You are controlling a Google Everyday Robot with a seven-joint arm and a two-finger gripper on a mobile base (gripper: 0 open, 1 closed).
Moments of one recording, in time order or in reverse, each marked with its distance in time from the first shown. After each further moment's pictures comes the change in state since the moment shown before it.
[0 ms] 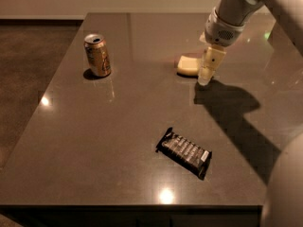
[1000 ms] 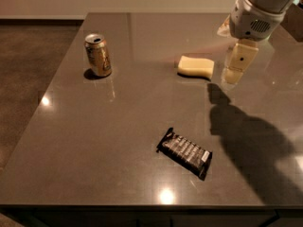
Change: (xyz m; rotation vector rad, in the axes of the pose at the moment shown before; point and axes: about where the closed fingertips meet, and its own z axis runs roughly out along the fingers) arm 0.019 0.073 -0.081 0.023 0.031 -0.030
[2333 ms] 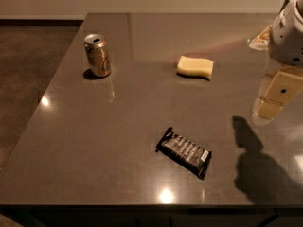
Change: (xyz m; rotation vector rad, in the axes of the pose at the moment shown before) arm 0.030 0.099 -0.051 0.071 0.044 0.070
